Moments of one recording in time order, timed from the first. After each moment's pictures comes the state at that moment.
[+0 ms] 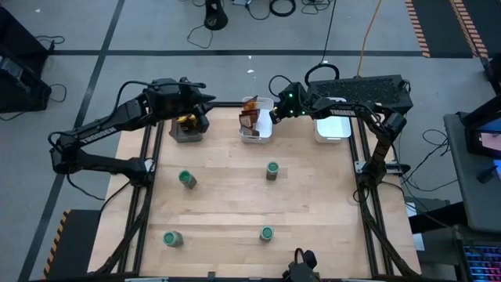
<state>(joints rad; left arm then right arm) 0.45 1.10 1.17 -0.44 -0.06 0.11 -0.71 1.80 1.07 0.01 -0.11 0.32</state>
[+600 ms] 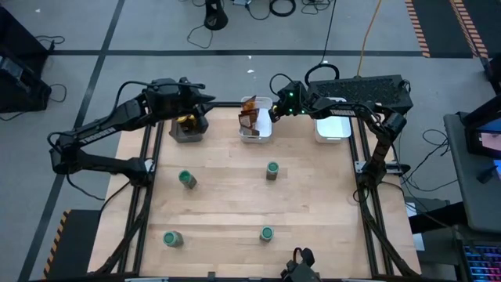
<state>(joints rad) 0.45 1.09 1.17 -0.45 -0.06 0.14 -0.71 1.80 1.07 0.08 -0.11 0.29</state>
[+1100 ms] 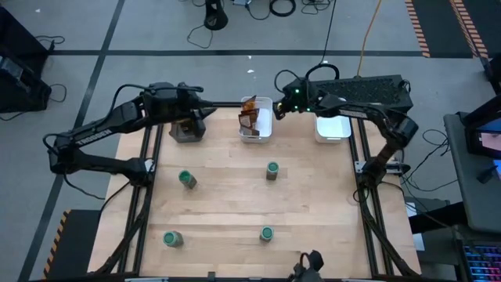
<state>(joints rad) 0.40 1.06 1.17 -0.50 -0.05 0.02 -0.70 1.67 1.06 -0.04 -0.02 0.22</state>
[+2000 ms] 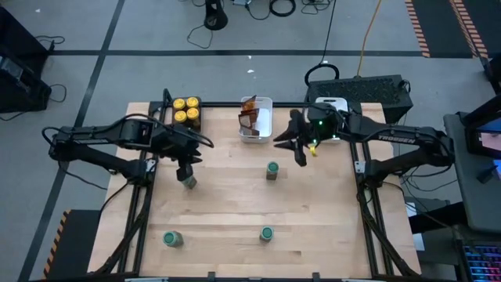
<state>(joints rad) 0.01 1.06 1.17 -1.03 -0.05 -0.26 -0.24 1.22 1.06 -0.32 -0.26 -0.03</state>
